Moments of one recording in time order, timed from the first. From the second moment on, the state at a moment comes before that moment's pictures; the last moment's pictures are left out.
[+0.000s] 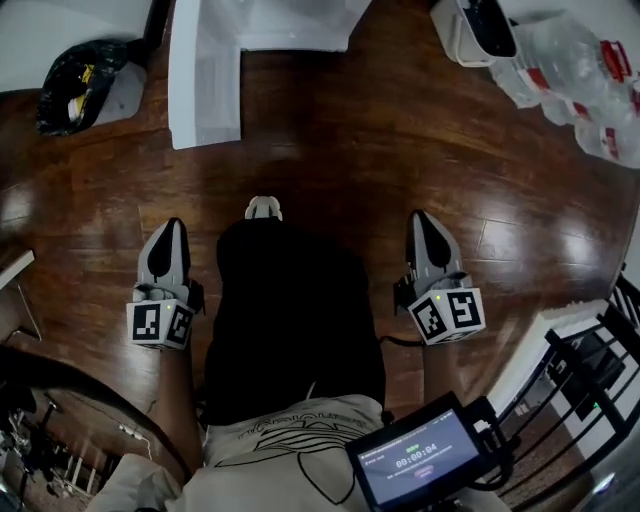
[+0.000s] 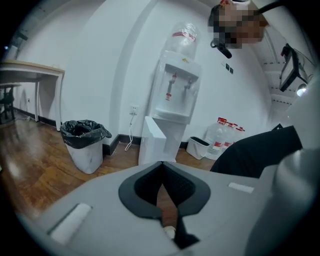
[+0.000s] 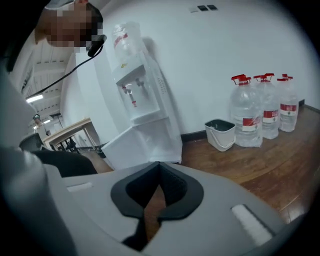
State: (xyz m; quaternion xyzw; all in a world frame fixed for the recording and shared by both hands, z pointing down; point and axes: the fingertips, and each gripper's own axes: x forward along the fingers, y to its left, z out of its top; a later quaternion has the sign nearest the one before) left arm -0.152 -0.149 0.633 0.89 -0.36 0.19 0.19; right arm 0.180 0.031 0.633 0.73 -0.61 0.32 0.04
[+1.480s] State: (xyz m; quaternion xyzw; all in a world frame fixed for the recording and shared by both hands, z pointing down) left arm -0.130 -0.189 0.708 0.91 -0.40 0.12 0.10; right arm 0.135 -0.140 0.735 0.71 -0.68 0.20 -0.02
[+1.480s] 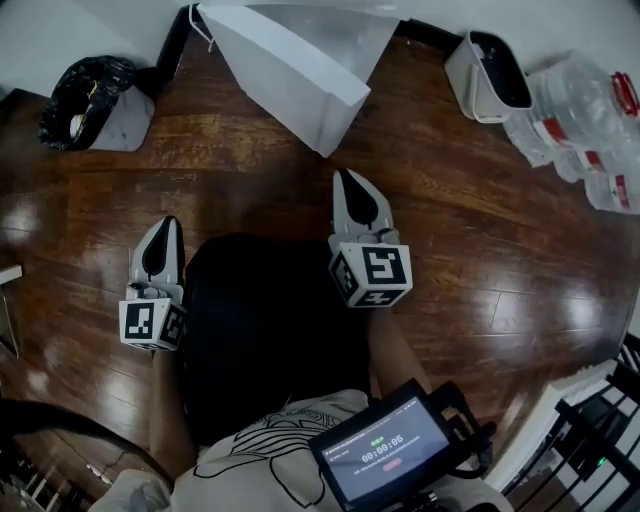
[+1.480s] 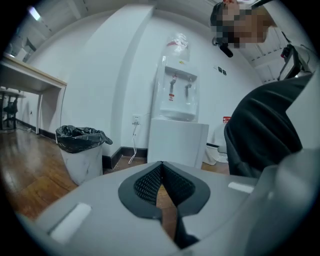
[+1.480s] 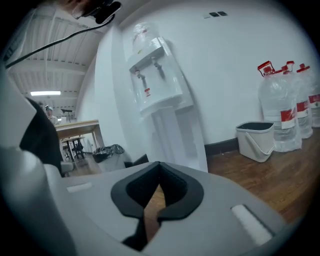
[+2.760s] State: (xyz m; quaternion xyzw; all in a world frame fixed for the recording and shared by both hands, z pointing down) left arm -0.213 -0.195 0.740 0.87 -0.47 0.11 0.13; right arm 0.279 -0.316 0.738 0.75 -0.64 0.15 0.06
